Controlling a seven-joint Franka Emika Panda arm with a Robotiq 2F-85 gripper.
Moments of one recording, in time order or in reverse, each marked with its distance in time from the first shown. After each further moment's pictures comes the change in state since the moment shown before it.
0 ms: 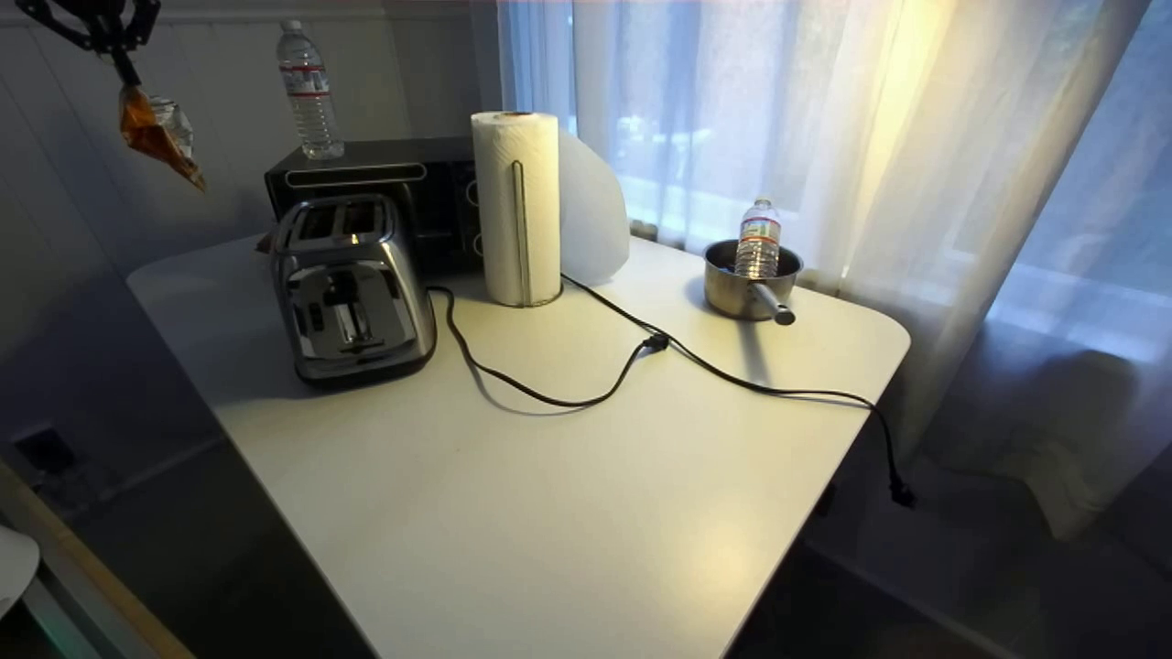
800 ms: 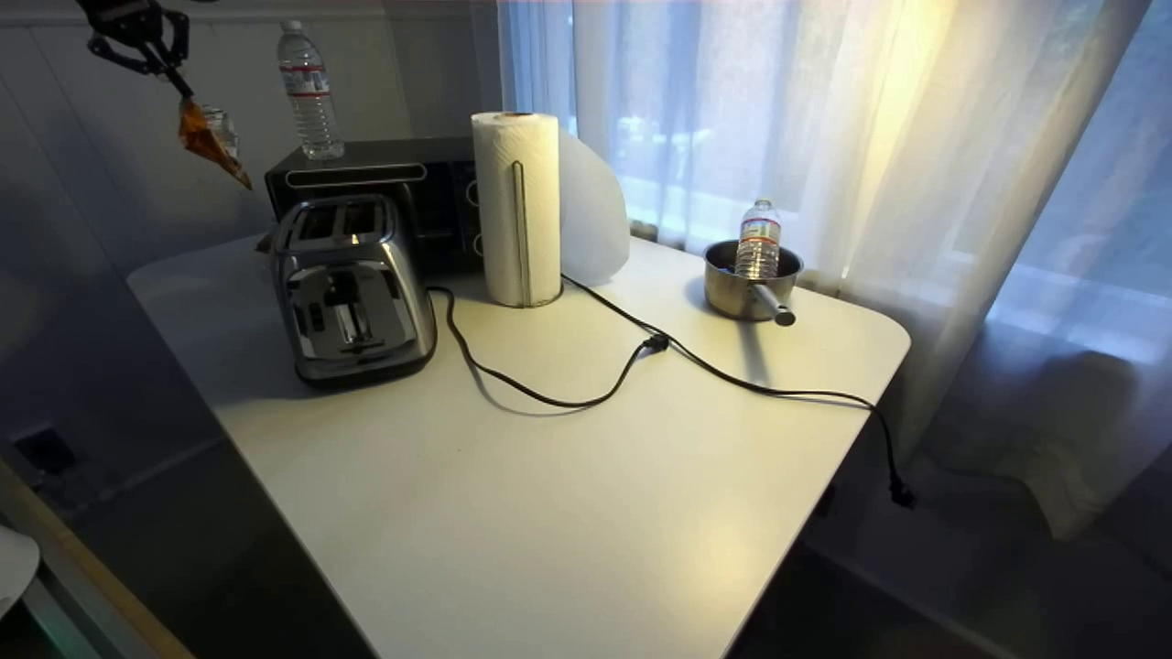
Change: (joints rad) arm -0.052 0.312 0.188 0.192 -0.407 0.242 0.497
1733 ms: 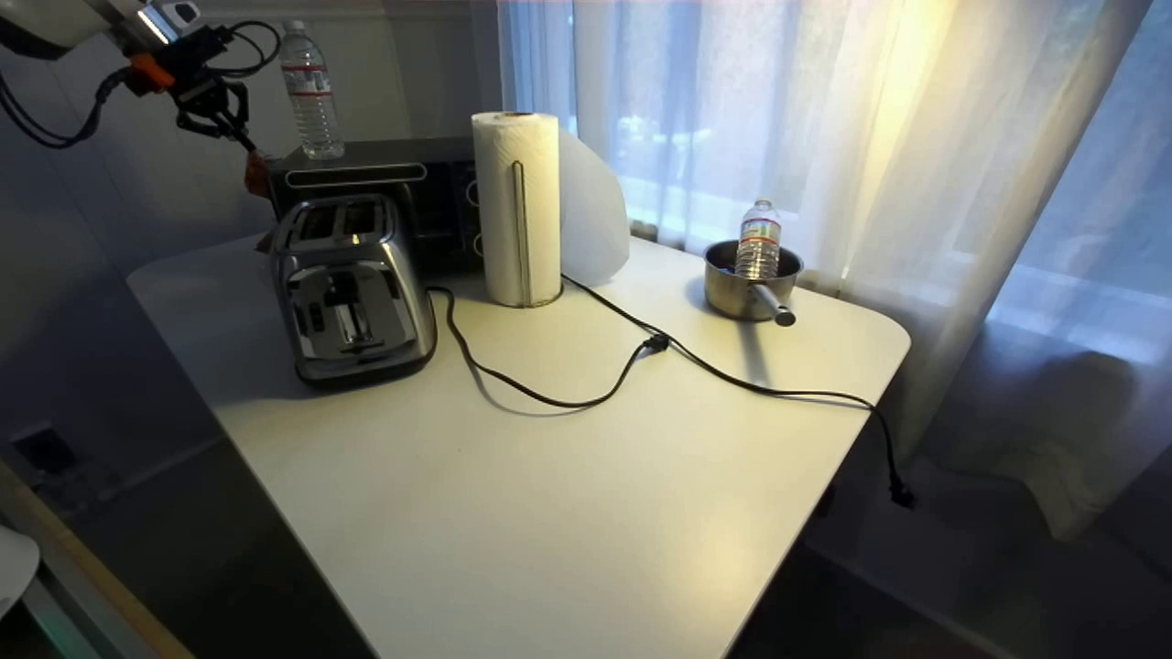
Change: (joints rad) arm 0.086 0.464 -0.030 0.327 -0.442 0.036 0.509
